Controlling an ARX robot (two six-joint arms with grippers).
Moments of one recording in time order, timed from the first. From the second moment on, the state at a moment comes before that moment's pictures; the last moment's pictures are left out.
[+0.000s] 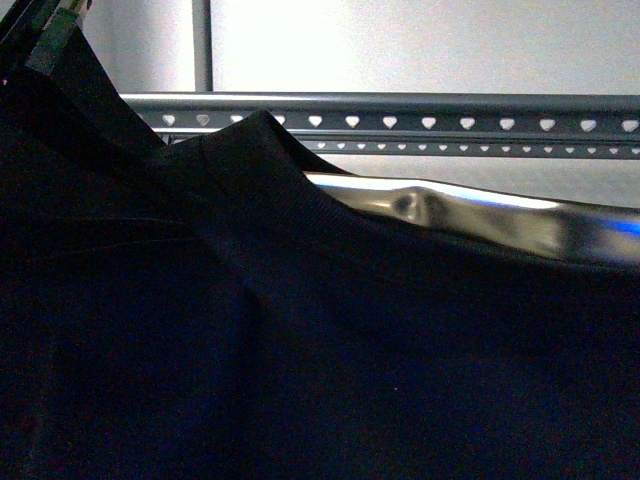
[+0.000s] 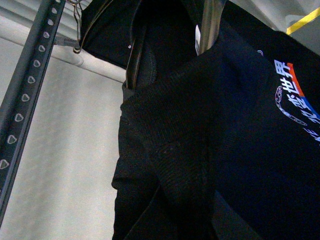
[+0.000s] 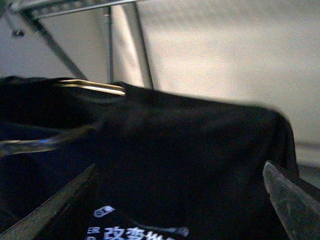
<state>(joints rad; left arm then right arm) -0.15 1.26 1.05 -0.27 0.92 1.55 -0.34 0.34 0.44 -0.17 -0.69 0.11</state>
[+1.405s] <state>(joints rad) -0.15 1.25 1.05 -0.27 0.92 1.55 -0.13 1.21 0.97 -0.31 -0.69 -1.33</state>
